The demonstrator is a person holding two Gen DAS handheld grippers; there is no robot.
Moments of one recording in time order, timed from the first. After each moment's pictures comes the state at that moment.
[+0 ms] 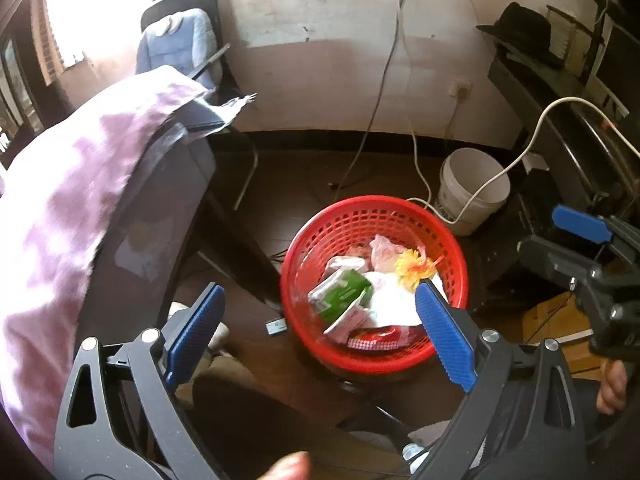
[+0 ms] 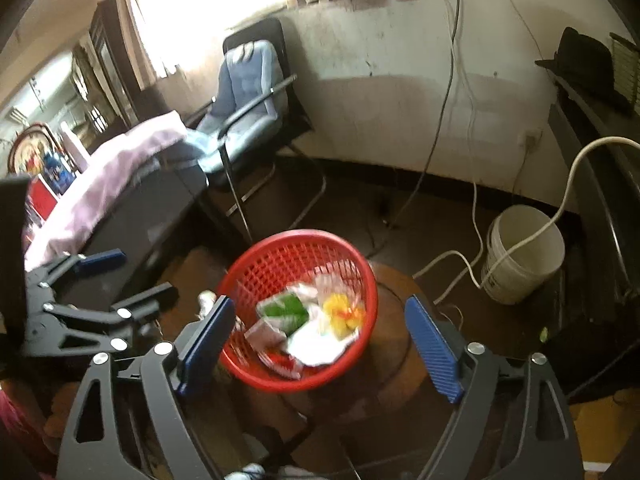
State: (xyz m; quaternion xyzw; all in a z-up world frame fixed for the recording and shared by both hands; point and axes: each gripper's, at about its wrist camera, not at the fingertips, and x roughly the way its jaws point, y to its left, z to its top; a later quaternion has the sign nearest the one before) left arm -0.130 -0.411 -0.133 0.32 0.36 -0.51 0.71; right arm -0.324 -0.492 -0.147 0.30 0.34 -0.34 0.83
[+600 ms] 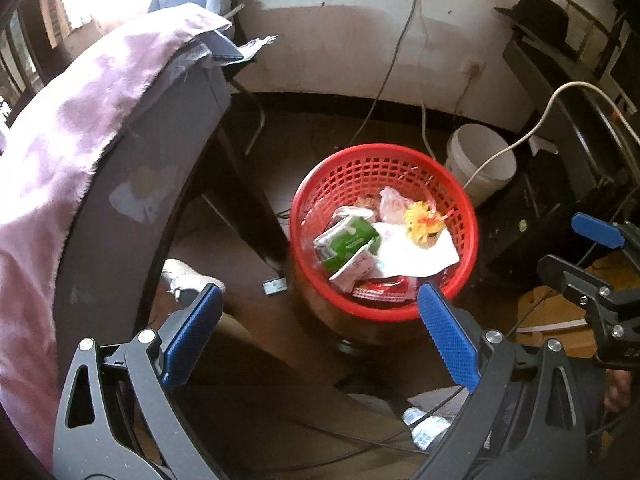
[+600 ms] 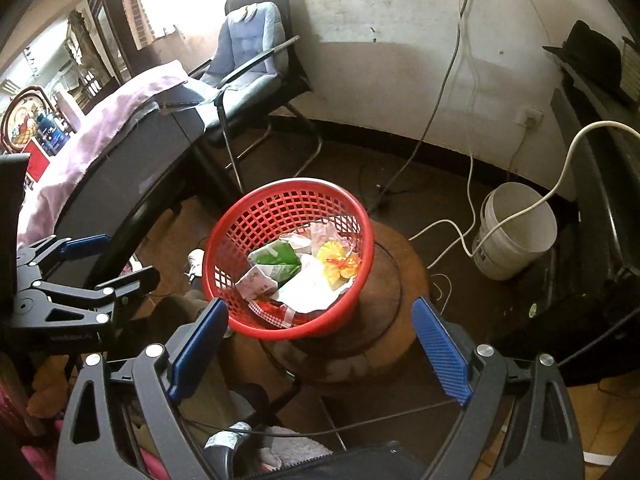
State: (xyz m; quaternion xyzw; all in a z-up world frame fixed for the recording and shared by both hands) left arm -0.123 -0.385 -0.149 0.33 0.42 -0.48 0.70; right arm -0.324 -0.477 -0.159 0.29 0.40 -0.32 0.81
